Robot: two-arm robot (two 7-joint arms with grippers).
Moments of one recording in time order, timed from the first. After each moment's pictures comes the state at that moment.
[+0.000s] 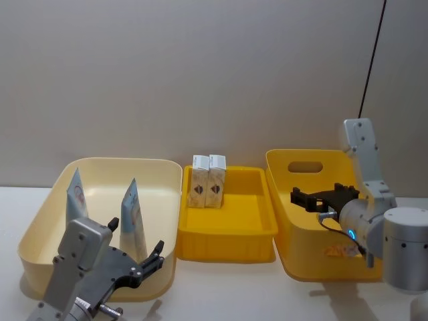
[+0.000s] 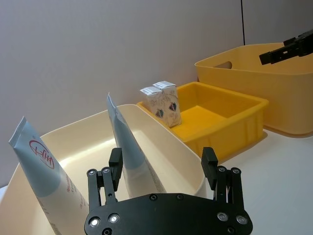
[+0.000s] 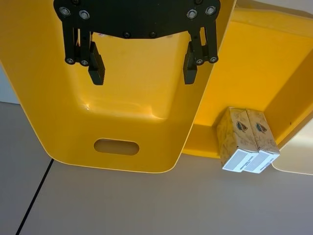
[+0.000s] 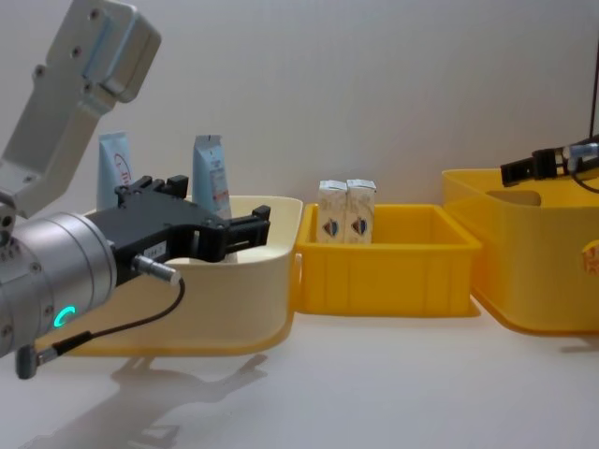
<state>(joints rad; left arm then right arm) -0.24 0.38 0.45 -1.63 -0.20 0.01 -0.01 0.57 0.13 -0.15 -1.36 0.11 0.66 0.04</state>
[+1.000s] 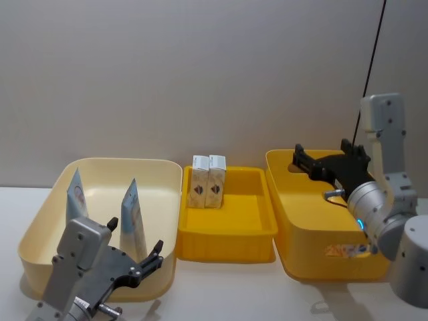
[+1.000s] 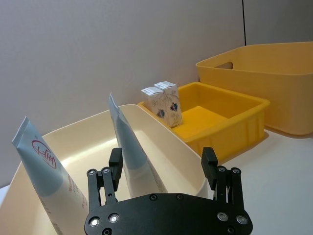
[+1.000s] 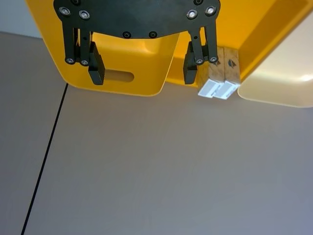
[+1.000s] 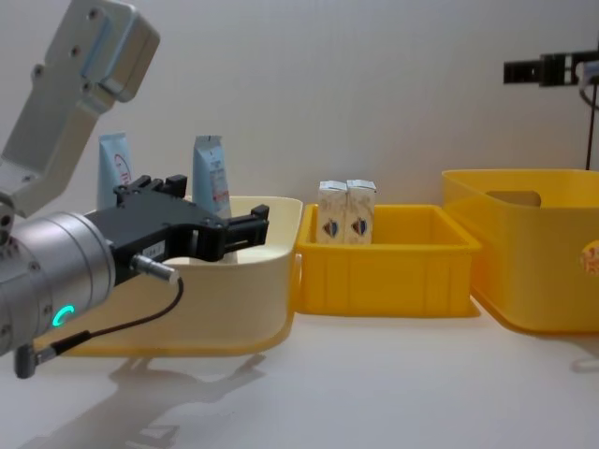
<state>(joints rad) -0.24 0.38 0.45 -1.63 -0.20 0.01 -0.01 0.46 0.12 -0.13 -1.57 0.09 0.44 0.04</state>
